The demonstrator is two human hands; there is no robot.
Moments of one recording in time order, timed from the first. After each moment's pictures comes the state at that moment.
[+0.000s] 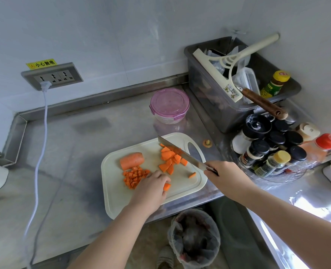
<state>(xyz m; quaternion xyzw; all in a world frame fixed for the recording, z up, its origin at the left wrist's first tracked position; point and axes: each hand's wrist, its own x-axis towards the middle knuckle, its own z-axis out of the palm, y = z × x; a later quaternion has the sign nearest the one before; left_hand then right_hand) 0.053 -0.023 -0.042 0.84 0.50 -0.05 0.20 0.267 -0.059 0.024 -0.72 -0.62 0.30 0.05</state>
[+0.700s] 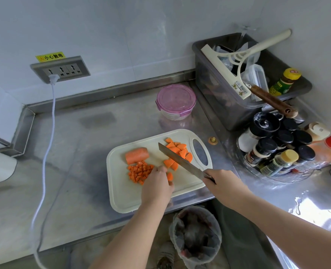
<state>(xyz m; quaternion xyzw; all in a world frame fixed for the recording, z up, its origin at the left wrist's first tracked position) 0.074 -0.032 -0.048 0.70 0.68 0.06 0.23 0.249 -0.072 0.006 -0.72 -0.60 0.33 0.03</state>
